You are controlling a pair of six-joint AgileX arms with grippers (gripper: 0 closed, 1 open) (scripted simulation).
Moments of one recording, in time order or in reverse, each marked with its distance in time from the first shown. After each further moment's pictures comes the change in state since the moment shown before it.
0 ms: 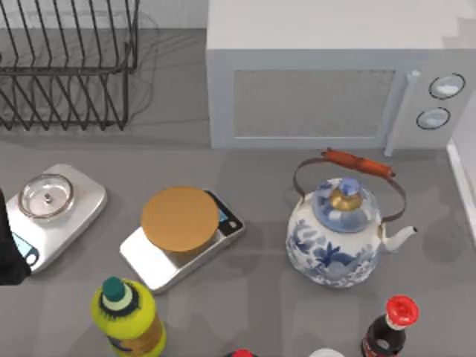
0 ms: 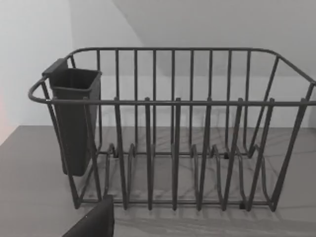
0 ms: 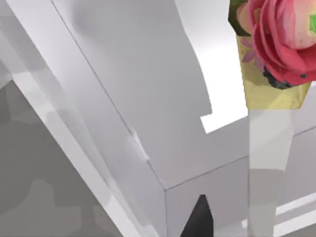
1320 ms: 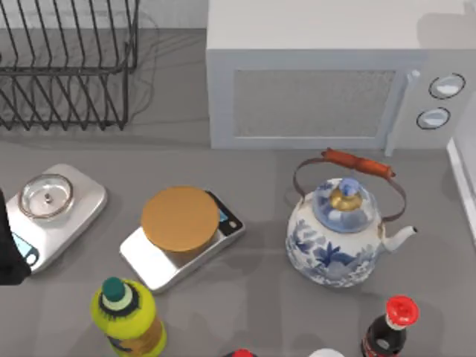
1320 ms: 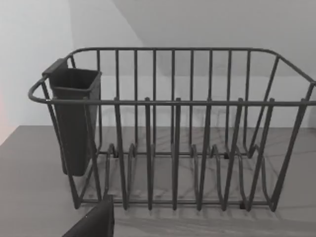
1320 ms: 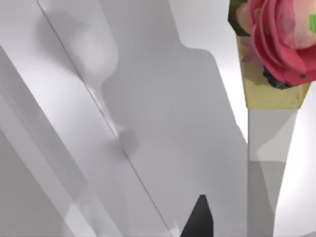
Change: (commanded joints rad) left arm 0.000 0.000 0.000 0.000 0.000 0.000; right arm 0.036 0.424 0.547 -0.057 0.002 0.029
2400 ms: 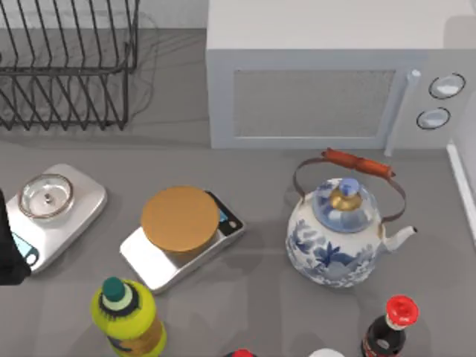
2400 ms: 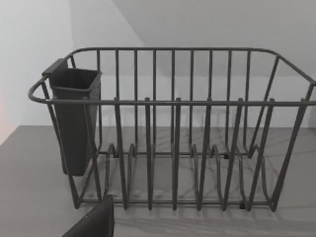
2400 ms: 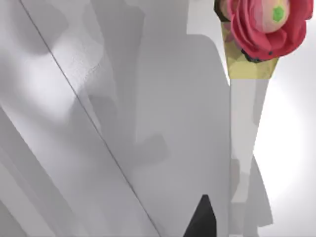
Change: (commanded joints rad) left arm 0.000 0.000 0.000 0.000 0.000 0.000; right arm 0.004 -0.074 -0.268 0.180 -0.001 0.001
